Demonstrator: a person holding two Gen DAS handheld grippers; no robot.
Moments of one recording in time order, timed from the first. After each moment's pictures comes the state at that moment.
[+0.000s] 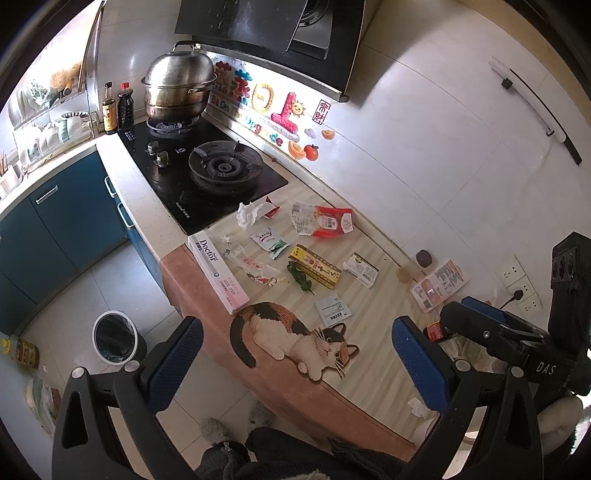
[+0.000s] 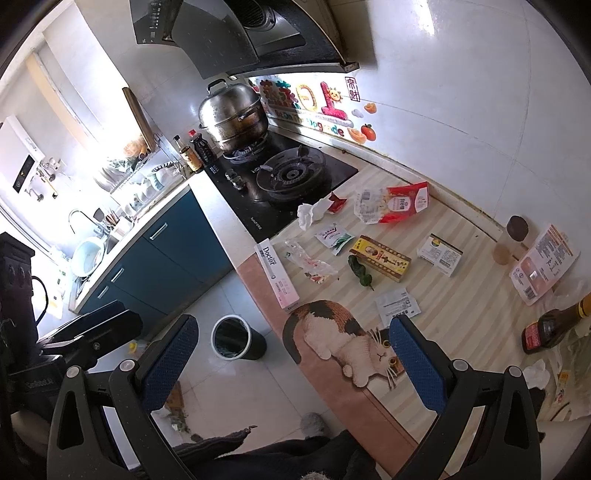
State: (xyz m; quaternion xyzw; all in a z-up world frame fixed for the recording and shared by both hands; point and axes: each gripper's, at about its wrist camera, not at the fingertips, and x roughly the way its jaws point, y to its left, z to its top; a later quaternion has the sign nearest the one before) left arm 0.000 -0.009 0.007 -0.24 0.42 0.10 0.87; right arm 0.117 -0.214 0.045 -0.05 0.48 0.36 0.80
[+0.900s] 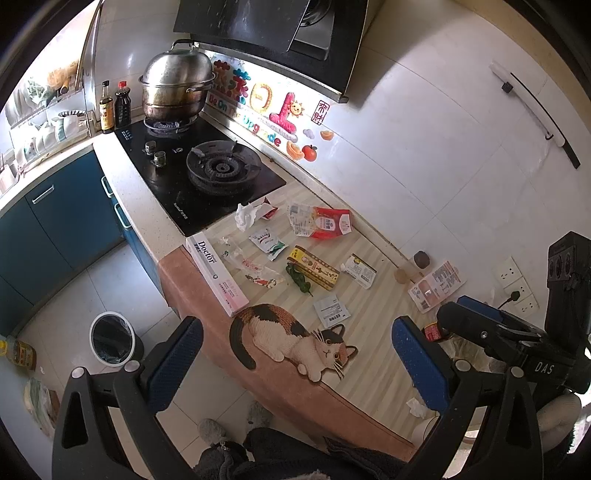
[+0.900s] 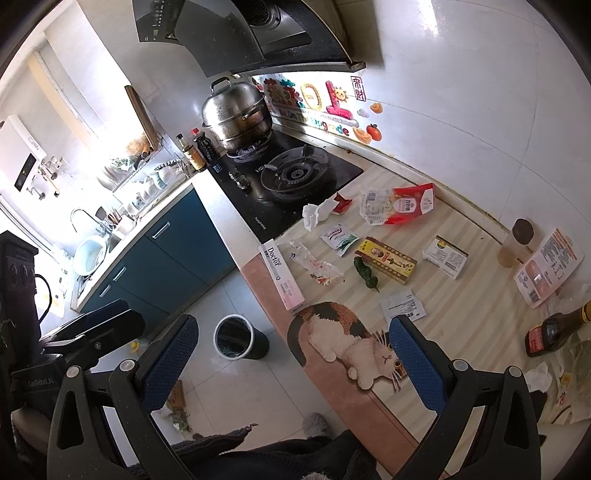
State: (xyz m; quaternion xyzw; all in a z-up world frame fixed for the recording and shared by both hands) left arm 0.007 -0.007 0.007 -0.24 0.42 0.10 0.87; right arm 0.118 -0.209 0.046 -0.04 0.48 0.36 0.80
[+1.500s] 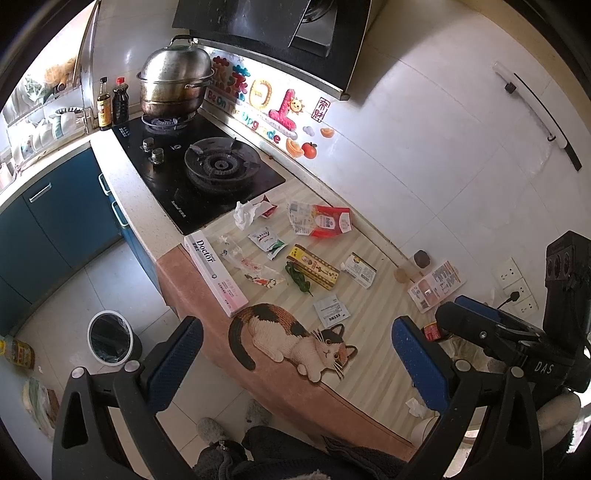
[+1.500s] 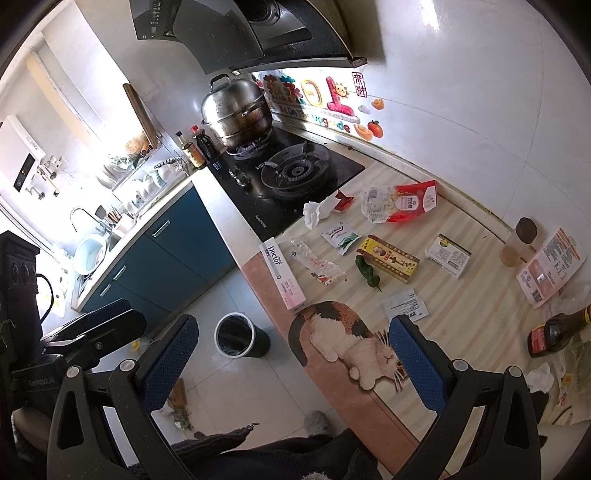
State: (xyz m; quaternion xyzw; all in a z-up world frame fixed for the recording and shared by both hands) left arm 0.006 -0.005 0.002 -0.25 0.42 0.10 0.87; right arm 0.121 -0.205 0.043 -0.04 0.48 0.36 0.80
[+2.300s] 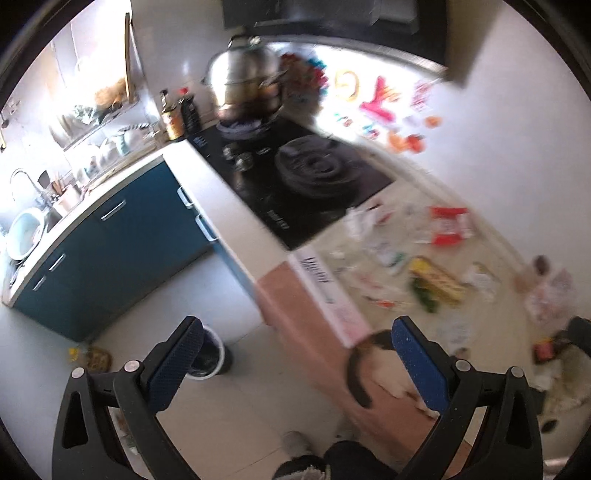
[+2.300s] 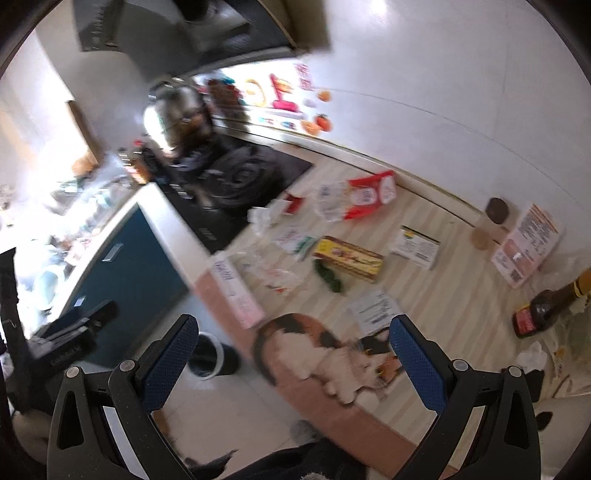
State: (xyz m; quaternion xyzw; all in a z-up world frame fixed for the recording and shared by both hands) left arm 0.055 0.063 -0.084 -0.14 0.47 0.27 0.83; right arm 0.129 -0.178 0.001 -0.05 0.48 0.25 0.84
